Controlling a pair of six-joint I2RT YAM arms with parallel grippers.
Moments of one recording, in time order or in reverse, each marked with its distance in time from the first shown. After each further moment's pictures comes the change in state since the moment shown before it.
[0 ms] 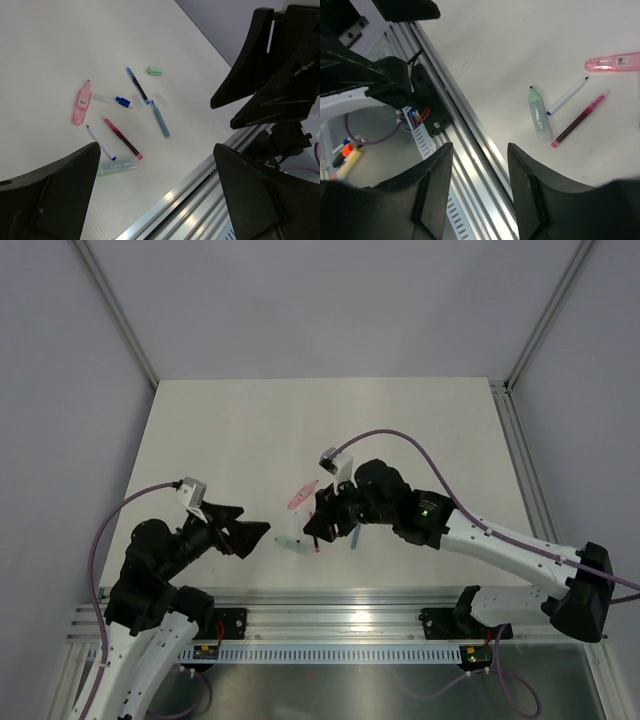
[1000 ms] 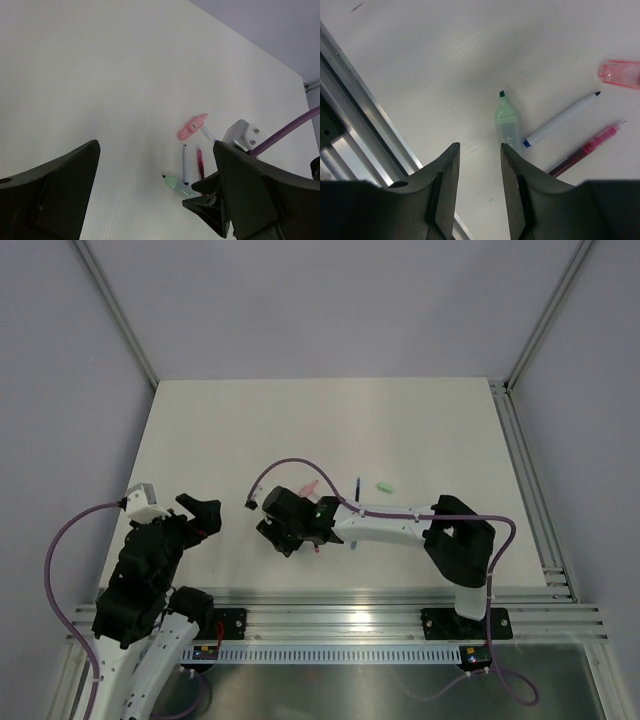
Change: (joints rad) left arm 0.044 -0.036 0.090 -0.267 -0.681 -0.192; right arm 0.196 0.684 0.337 -0.089 0.279 -0.247
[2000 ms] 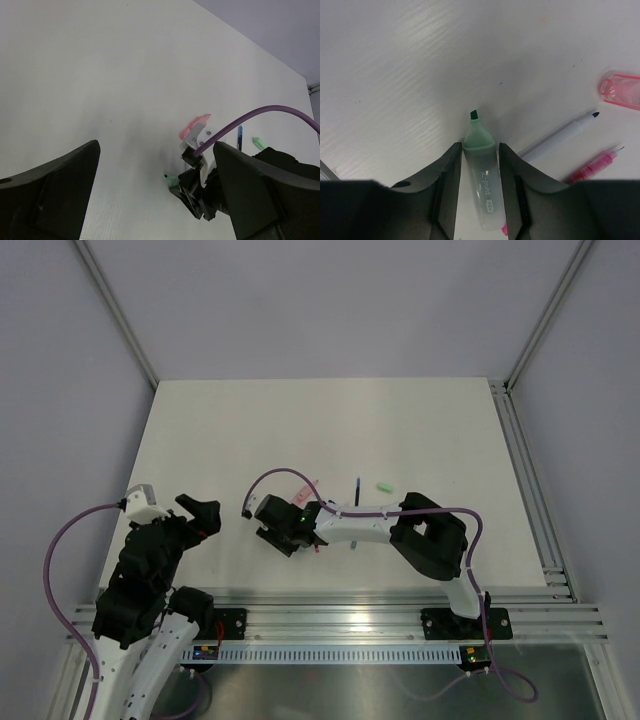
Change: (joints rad) left arm 0.003 -0.001 0.004 -0.021 -0.027 -0.017; right arm 0.001 0.186 0.066 0.009 0.097 -0.120
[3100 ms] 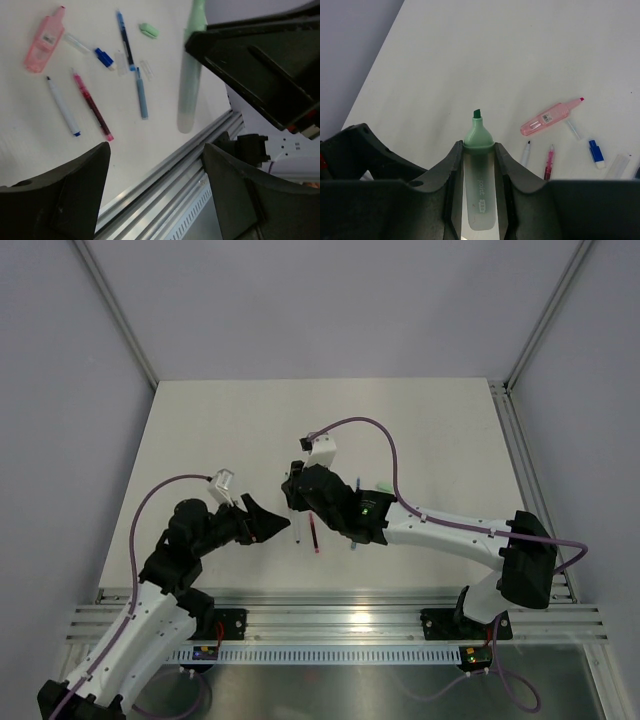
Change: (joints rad) left arm -0.064 0.277 -0.273 0.524 0.749 -0.145; right arm -0.024 -0.506 -0.180 0.216 0.397 0.571
